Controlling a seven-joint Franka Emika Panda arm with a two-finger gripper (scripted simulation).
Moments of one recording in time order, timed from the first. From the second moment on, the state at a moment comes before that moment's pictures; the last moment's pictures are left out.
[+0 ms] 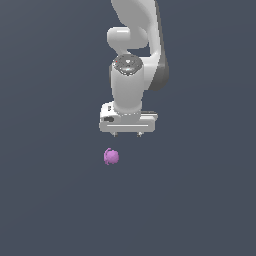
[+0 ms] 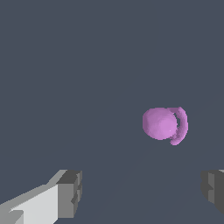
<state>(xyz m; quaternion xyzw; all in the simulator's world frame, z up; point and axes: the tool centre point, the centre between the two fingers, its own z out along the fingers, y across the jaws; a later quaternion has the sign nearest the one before) -0.002 -0.003 0.178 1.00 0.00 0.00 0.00</state>
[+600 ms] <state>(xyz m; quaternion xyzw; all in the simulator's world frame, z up) 0.002 -0.001 0.195 1.00 0.01 0.02 0.00</state>
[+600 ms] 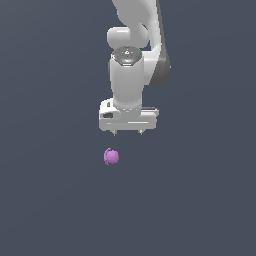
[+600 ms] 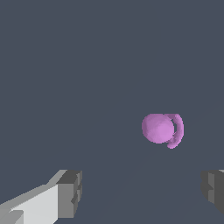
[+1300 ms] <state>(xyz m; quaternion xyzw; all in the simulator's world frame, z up) 0.011 -0.023 0.167 1.00 0.01 0.01 0.00</state>
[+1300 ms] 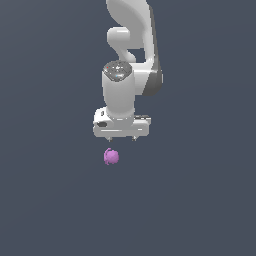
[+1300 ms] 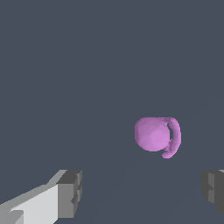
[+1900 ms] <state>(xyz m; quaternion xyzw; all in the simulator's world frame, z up) 0.020 -0.075 0.099 1.00 0.01 0.00 0.00</state>
